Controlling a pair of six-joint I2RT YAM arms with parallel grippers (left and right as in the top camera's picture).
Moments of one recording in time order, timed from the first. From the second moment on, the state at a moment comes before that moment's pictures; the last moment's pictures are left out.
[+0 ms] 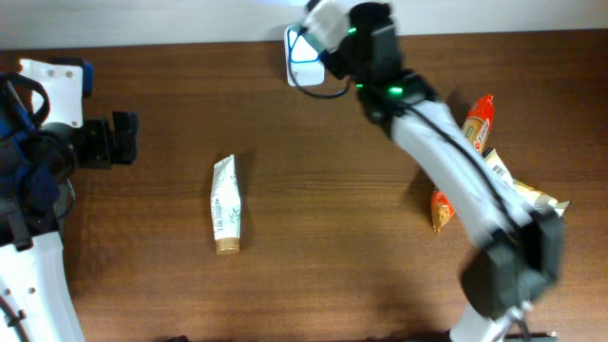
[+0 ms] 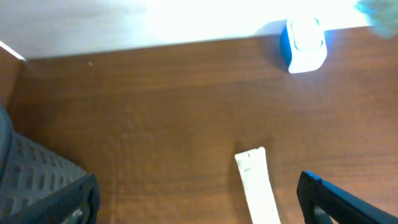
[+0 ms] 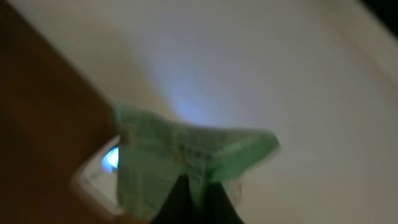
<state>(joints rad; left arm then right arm) 0.29 1.33 1.73 -1.12 0.26 0.27 0.39 1.86 1.73 -0.23 0.09 -0.49</state>
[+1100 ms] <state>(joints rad) 0.29 1.33 1.73 -1.12 0.26 0.27 0.57 2.09 1.71 -0.69 -0.47 0.40</state>
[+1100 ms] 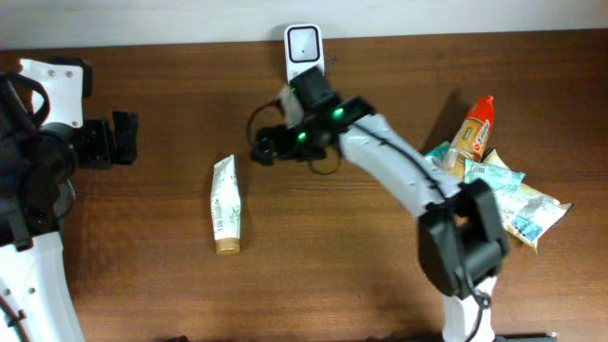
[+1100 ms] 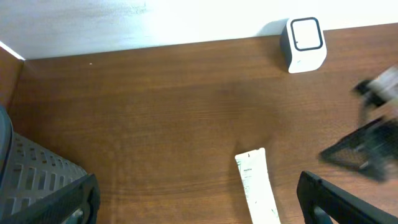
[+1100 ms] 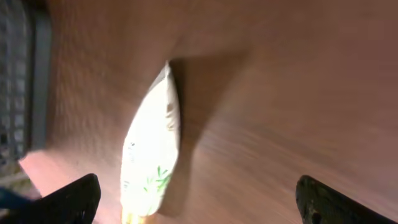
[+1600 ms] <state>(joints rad) 0.29 1.33 1.73 -1.12 0.26 0.27 0.81 2.31 1.72 -0.40 -0.32 0.39</state>
